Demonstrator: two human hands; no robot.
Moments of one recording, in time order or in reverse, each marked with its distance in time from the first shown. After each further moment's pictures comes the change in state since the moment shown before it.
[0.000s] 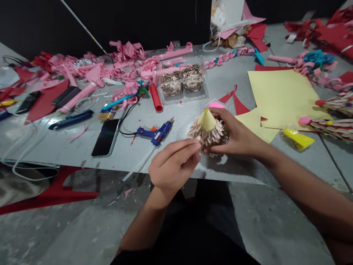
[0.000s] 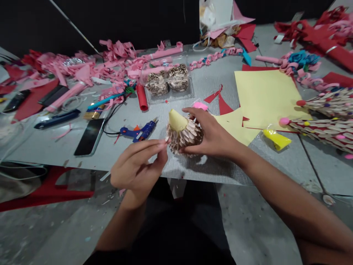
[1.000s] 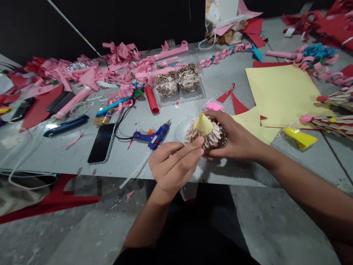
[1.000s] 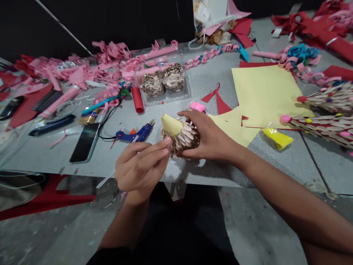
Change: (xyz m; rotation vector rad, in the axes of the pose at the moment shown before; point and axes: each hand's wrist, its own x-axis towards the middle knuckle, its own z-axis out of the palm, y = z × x) left_hand 0.001 -0.020 0.012 0.037 -0.054 0.232; right_hand -0.001 -0.002 0.002 -0.020 0.013 -0.041
